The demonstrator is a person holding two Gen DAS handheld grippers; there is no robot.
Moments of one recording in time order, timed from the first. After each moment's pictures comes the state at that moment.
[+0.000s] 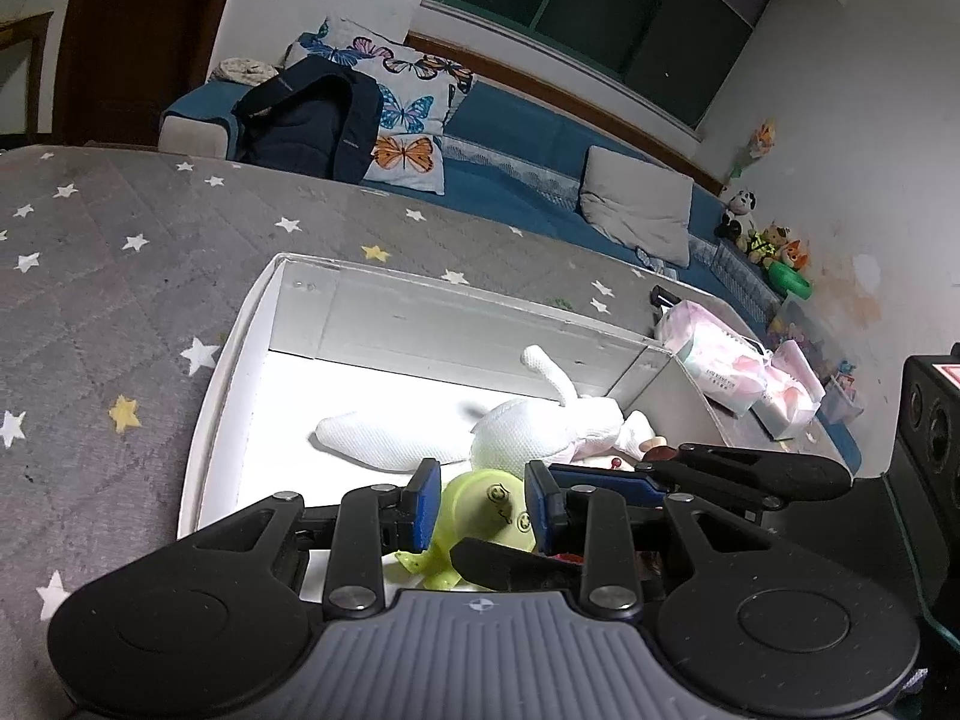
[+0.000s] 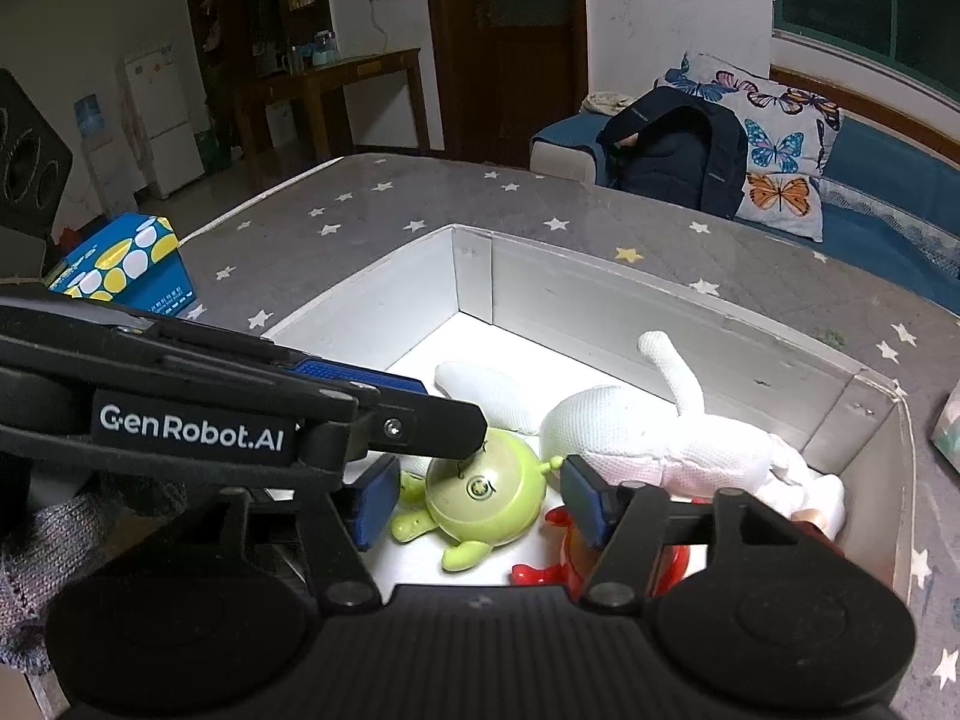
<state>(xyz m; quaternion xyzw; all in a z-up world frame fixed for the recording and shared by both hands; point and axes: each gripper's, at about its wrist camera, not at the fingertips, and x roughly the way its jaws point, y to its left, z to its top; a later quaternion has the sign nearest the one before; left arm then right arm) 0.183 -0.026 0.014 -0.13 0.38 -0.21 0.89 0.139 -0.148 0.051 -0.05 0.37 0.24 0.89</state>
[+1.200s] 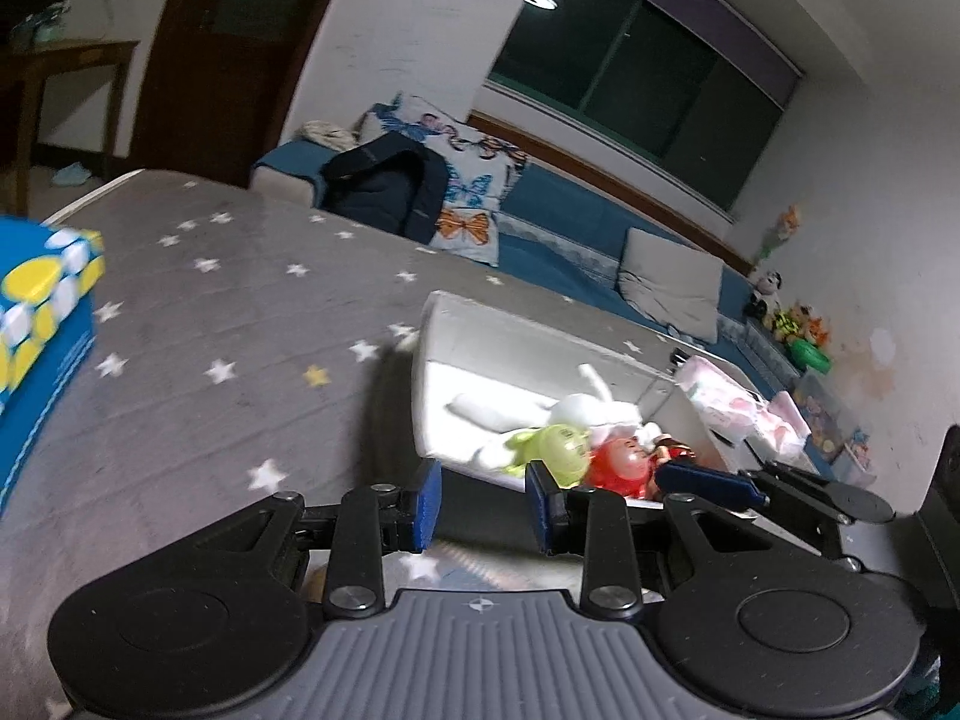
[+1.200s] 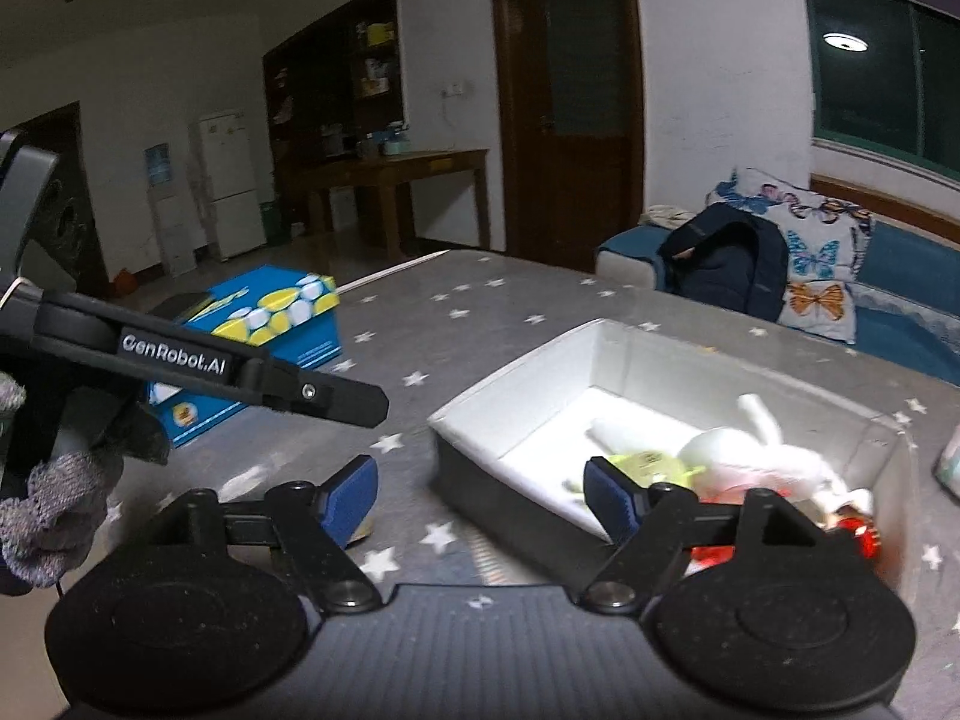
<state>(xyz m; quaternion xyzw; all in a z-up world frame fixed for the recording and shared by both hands) 0.060 0.072 0.046 -0.17 0.32 -0.14 0.92 0.020 -0.115 0.091 -0.05 0.26 0.30 0.92</state>
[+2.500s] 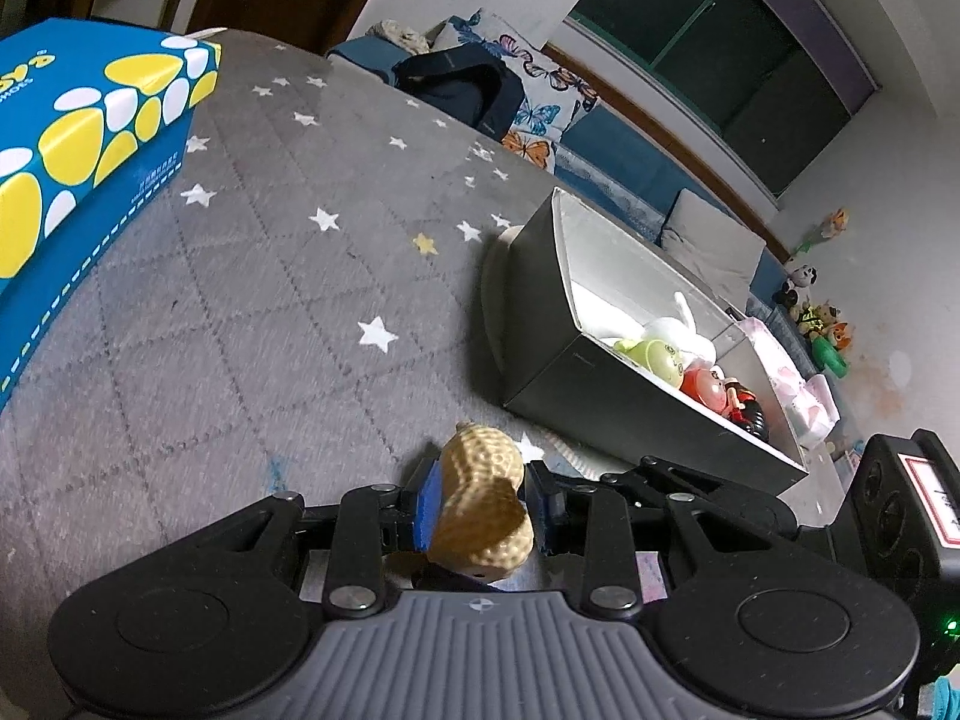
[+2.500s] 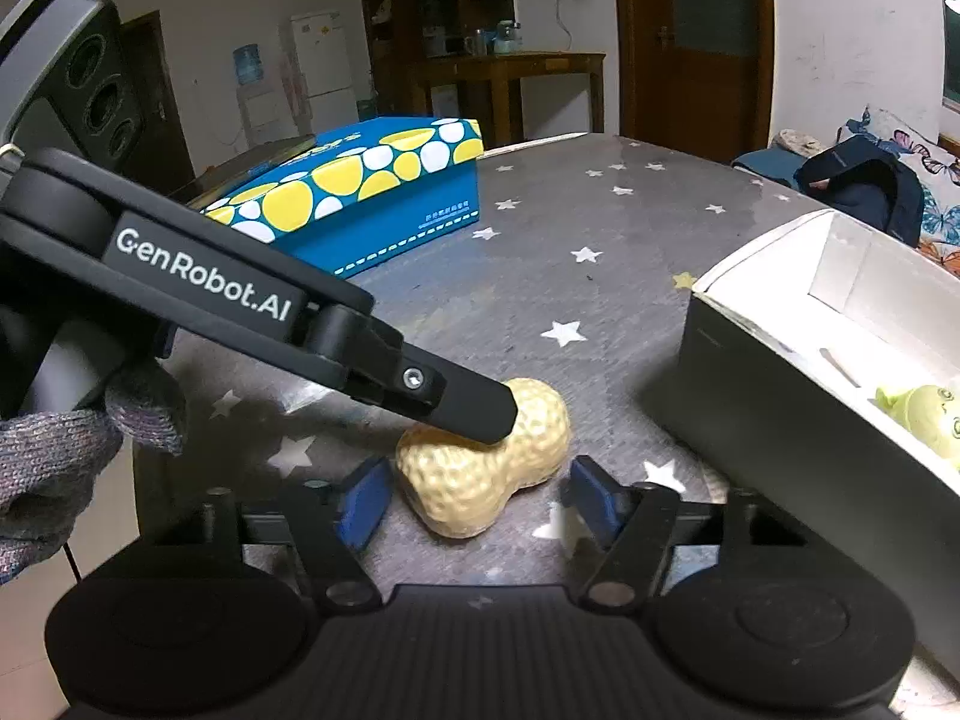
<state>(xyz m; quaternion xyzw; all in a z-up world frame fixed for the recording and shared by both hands) 0.057 0.119 -0.009 -0.23 0.40 -0.12 0.88 0.026 -0.020 0.014 -0.10 0.34 0.39 0.85</state>
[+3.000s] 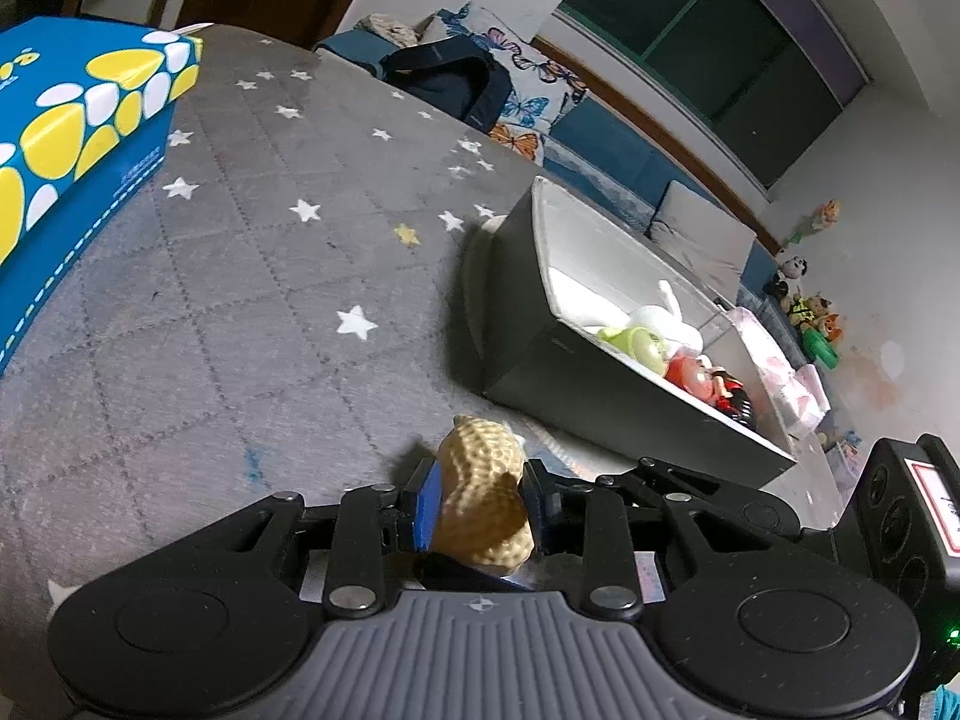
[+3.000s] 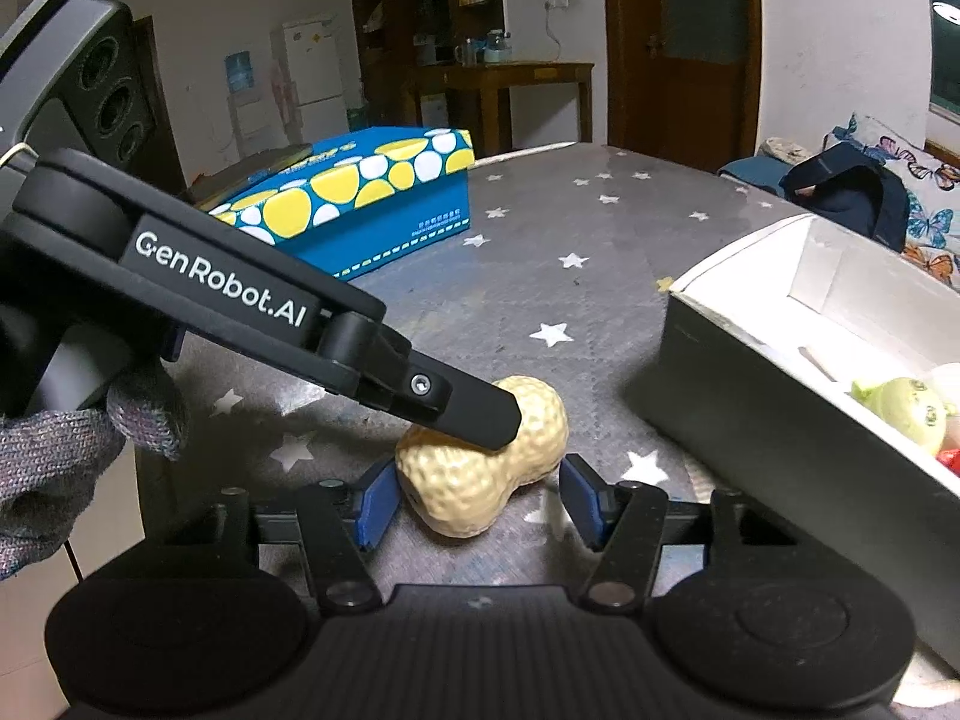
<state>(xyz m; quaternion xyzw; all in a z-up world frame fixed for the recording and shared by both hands) 0.054 0.110 -0.005 -0.23 0.40 -0.14 0.87 0.017 -0.029 0.021 -0.10 0.33 0.38 0.86</state>
